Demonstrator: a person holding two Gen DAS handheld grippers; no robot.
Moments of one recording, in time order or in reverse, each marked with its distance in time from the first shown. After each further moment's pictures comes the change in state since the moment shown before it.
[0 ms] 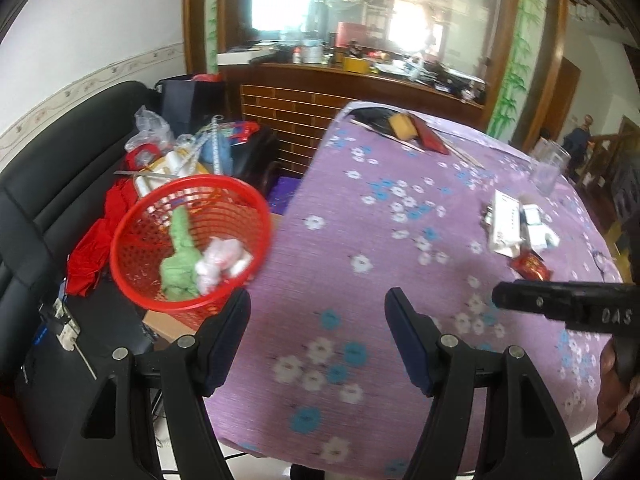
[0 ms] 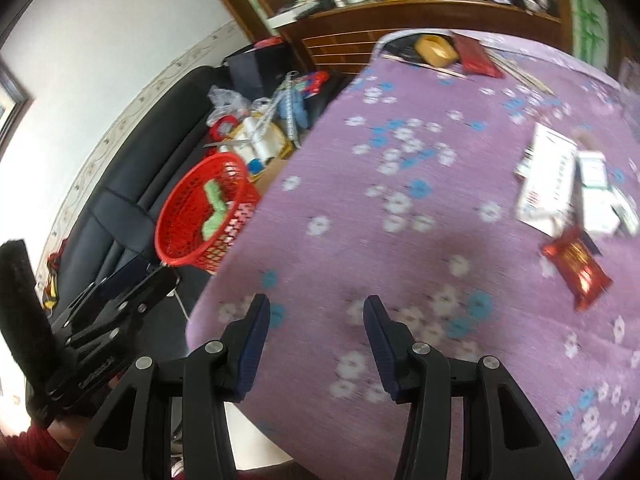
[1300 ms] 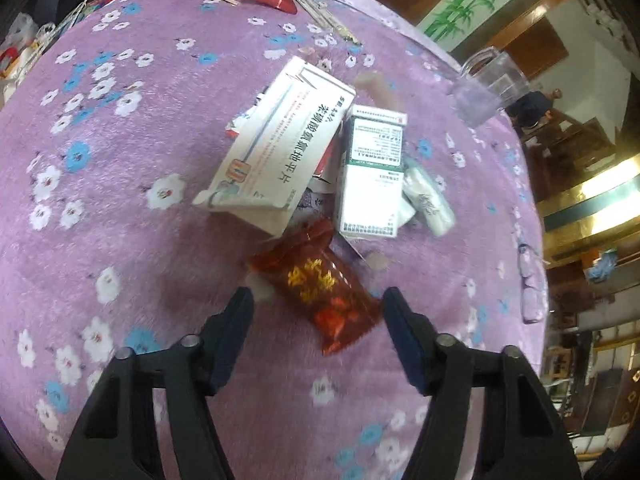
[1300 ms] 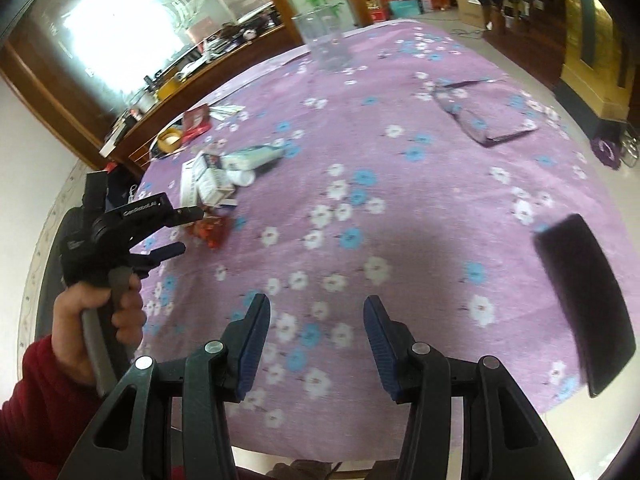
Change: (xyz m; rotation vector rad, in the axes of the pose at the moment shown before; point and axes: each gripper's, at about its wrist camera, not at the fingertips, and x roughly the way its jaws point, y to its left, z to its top) left arm 0.182 -0.280 0.027 -0.131 0.465 -0.322; right arm -0.210 -0.234 -0.158 0.511 -0.228 -0.325
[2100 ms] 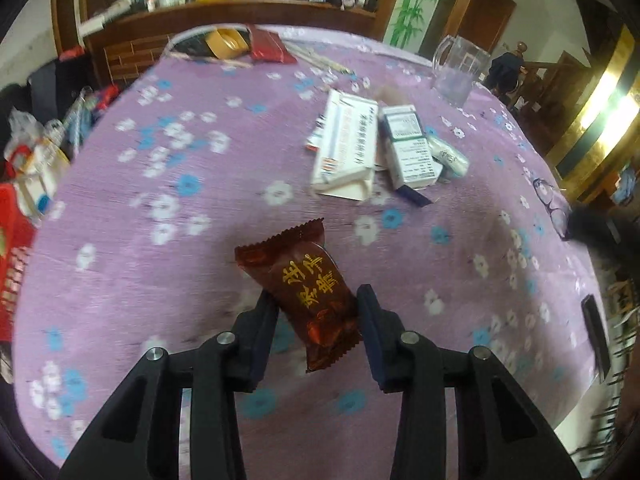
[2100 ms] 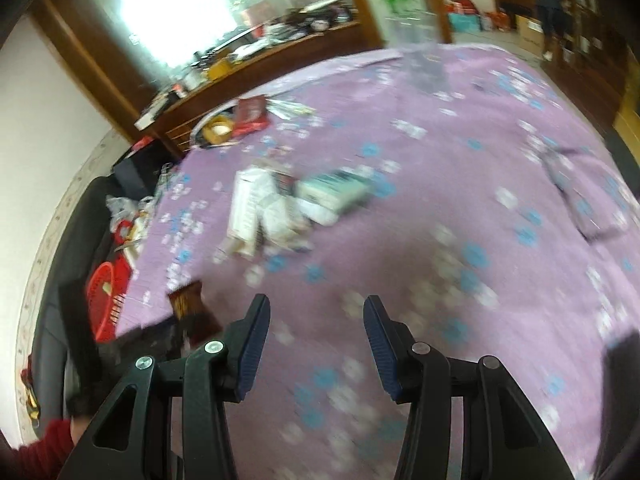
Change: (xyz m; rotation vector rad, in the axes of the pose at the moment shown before) left arm -0.078 0.059 -0.056 0.304 -0.180 0.120; right arm 0.077 0.116 0.080 -0.212 0.016 0.114
